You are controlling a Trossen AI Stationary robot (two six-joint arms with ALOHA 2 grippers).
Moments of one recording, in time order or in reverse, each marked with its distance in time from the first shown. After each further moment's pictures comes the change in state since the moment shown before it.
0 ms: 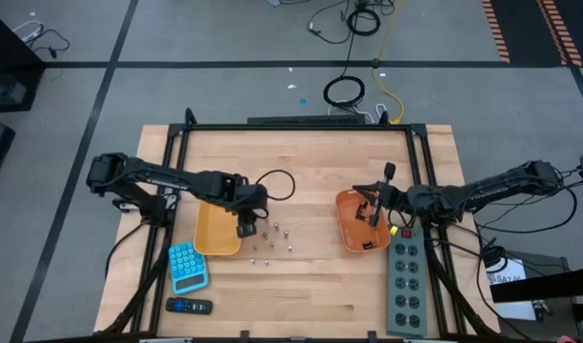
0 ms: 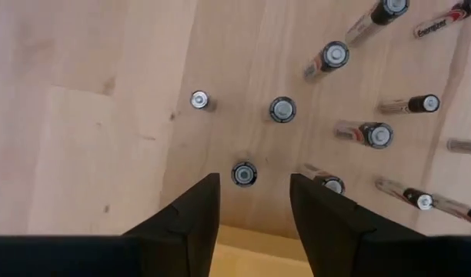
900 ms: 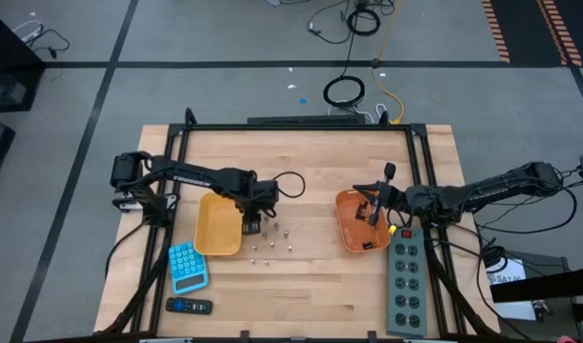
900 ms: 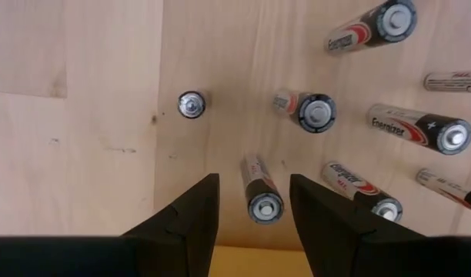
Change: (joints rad) left arm 0.078 0.181 0.058 -0.020 0.103 0.152; right arm -0.015 0.000 -0.029 0.013 -0.003 0.002
